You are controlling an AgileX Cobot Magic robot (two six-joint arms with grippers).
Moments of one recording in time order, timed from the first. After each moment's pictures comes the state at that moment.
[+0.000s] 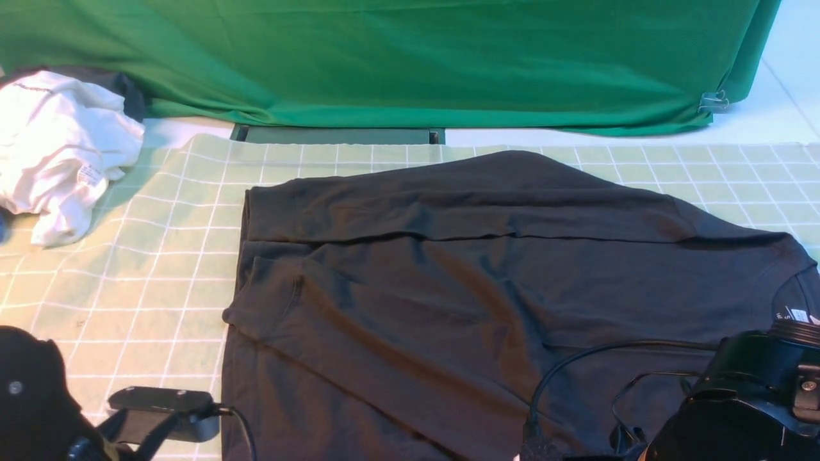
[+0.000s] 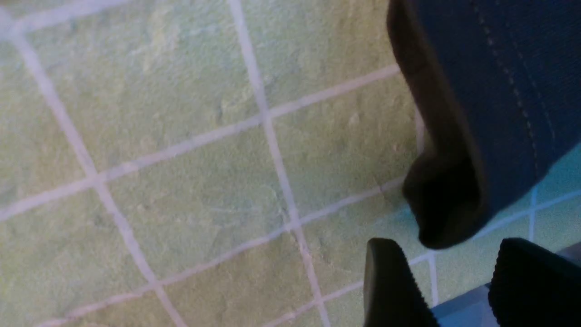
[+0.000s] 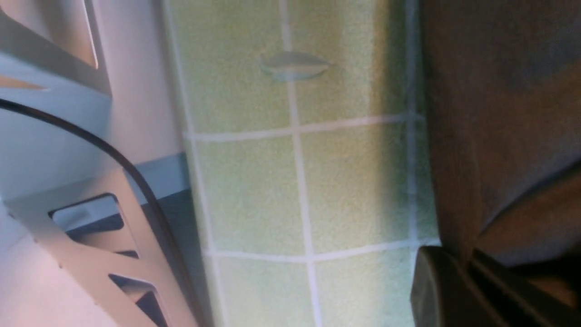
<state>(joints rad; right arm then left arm) 0.88 1.45 -0.74 0.20 0.81 -0.70 -0.31 1.25 -0.52 -0.42 0.94 0.18</state>
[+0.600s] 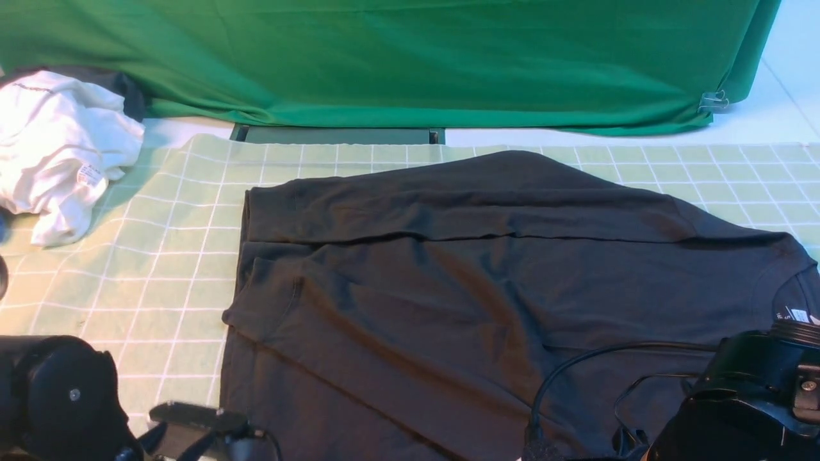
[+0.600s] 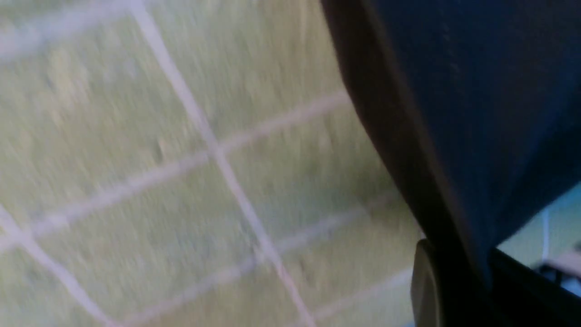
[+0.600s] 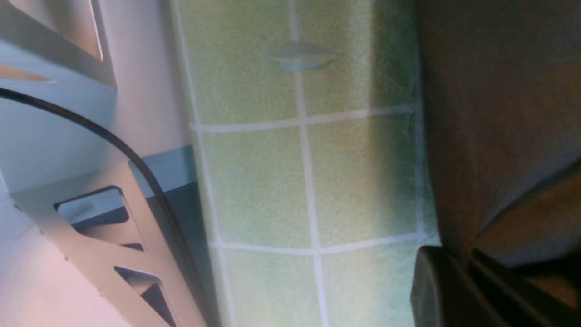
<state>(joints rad) 0.88 1.45 -0.74 0.20 0.82 -0.70 -0.39 1.34 -0.52 -0.43 0.95 0.22</state>
